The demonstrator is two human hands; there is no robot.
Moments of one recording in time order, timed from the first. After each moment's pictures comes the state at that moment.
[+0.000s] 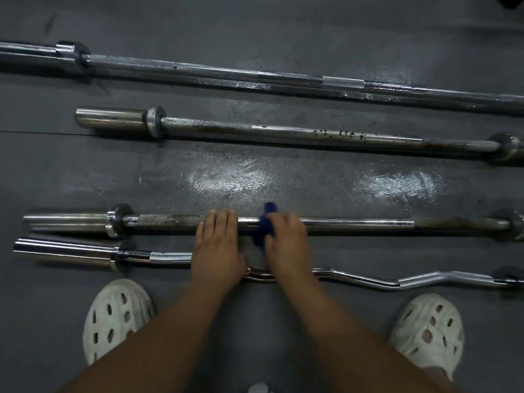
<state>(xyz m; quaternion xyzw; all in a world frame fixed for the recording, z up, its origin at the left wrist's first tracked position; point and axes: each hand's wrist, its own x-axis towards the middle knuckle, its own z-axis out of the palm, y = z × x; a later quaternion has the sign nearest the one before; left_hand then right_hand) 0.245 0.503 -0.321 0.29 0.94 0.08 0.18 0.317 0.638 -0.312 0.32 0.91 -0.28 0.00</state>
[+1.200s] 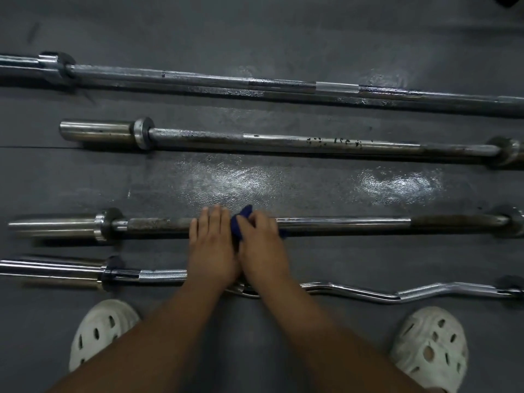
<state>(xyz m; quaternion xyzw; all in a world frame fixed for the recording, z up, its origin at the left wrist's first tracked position) 0.220 0.526 -0.326 0.29 0.94 0.07 0.17 0.278 0.623 -0.310 0.25 0.93 -0.28 0.02</state>
